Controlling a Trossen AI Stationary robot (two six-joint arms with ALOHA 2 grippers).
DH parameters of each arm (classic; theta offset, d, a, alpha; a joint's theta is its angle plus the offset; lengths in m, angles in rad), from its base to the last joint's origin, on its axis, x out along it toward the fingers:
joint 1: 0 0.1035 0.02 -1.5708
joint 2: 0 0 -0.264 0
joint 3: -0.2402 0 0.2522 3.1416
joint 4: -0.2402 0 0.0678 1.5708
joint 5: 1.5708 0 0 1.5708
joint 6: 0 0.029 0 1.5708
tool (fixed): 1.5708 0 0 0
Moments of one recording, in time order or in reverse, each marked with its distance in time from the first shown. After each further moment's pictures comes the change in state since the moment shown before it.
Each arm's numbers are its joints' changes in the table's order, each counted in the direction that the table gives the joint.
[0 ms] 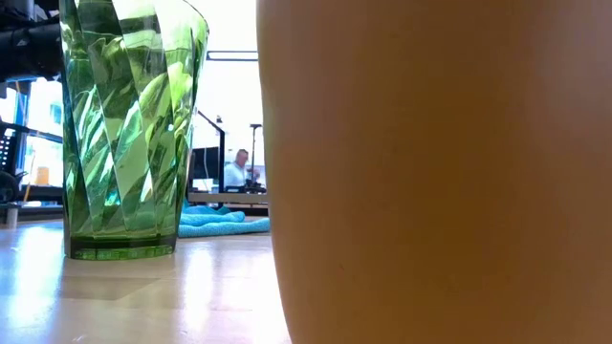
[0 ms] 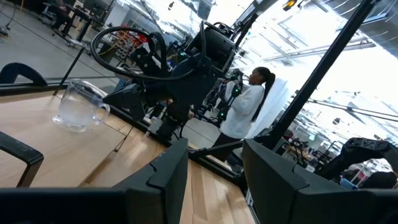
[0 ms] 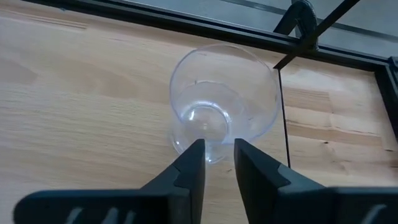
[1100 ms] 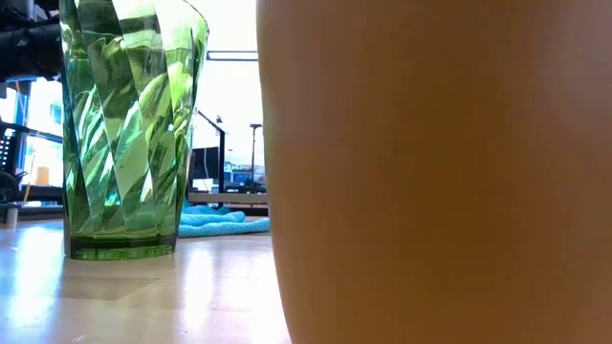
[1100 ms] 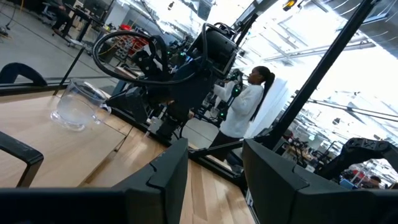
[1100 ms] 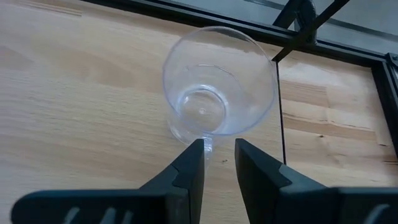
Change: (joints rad) left arm 0.000 0.000 0.000 0.000 0.000 -0.001; right arm 0.012 0.000 0.000 -0.019 -0.019 0.001
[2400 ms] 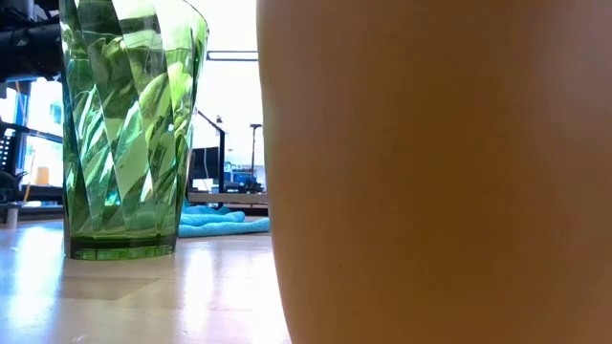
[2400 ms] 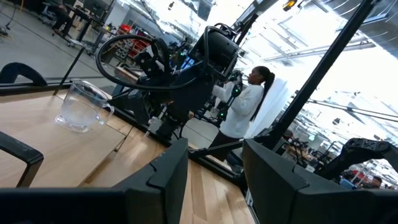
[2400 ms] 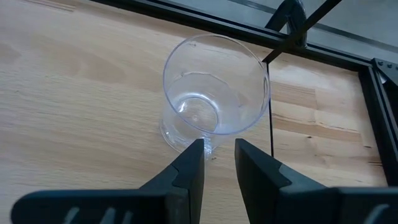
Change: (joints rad) left arm 0.000 0.000 0.000 0.000 0.000 0.000; right arm 0.008 0.000 0.000 -0.047 0.010 0.008
